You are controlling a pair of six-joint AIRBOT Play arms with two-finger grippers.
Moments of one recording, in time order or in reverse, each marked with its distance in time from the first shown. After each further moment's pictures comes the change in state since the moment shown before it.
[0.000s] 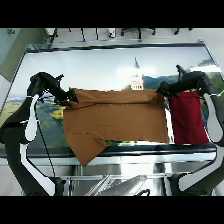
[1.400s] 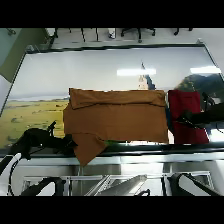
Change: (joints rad) left arm 0.133 0.813 -1.366 -0.259 -0.363 0.145; right arm -0.278 0.616 -0.706 -0.109 -0.102 -0.066
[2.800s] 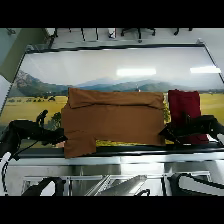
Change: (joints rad) left arm 0.049 0.139 0.171 0.135 0.172 0.040; right arm 0.073 -0.203 -0.235 0.188 0.040 -0.082
